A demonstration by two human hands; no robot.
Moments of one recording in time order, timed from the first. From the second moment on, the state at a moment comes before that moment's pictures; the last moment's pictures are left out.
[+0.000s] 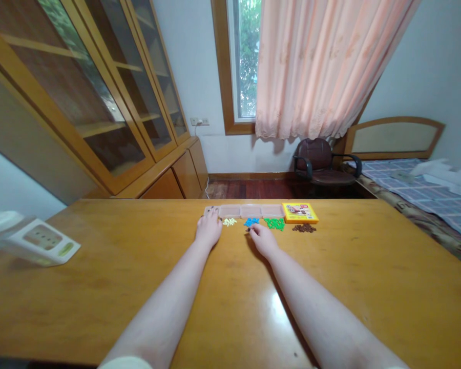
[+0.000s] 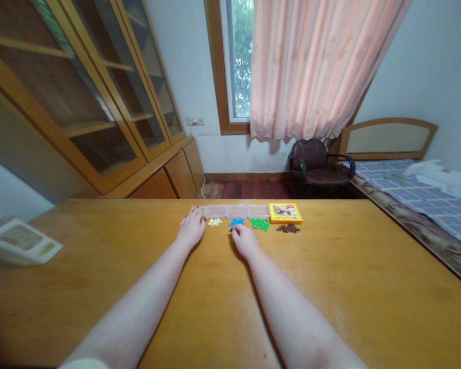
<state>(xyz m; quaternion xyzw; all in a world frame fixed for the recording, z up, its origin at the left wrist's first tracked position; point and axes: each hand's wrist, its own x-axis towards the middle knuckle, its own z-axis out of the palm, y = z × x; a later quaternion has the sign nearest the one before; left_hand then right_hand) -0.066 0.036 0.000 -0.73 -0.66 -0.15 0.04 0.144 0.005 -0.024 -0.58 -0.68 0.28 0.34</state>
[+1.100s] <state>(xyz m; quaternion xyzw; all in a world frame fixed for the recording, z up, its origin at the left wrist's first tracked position) 0.022 -0.031 0.003 -0.86 -0.49 -0.12 -0.08 0.219 -0.017 -0.021 -0.59 -0.65 0.25 0.41</state>
